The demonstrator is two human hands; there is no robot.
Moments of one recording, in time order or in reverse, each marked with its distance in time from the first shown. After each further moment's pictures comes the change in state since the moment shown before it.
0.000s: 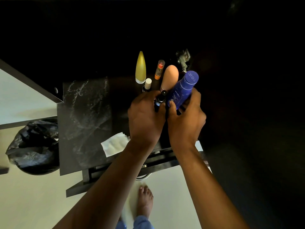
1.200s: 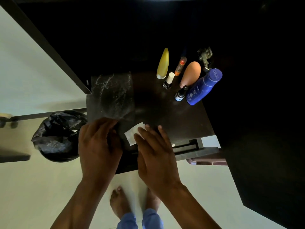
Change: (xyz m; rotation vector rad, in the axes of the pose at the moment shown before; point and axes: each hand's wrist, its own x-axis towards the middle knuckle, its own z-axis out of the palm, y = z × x) left_hand -0.086 -0.079 -0.149 0.477 0.082 -0.024; right_hand -0.141 -0.004 0.007 -0.284 -0.485 -0.719
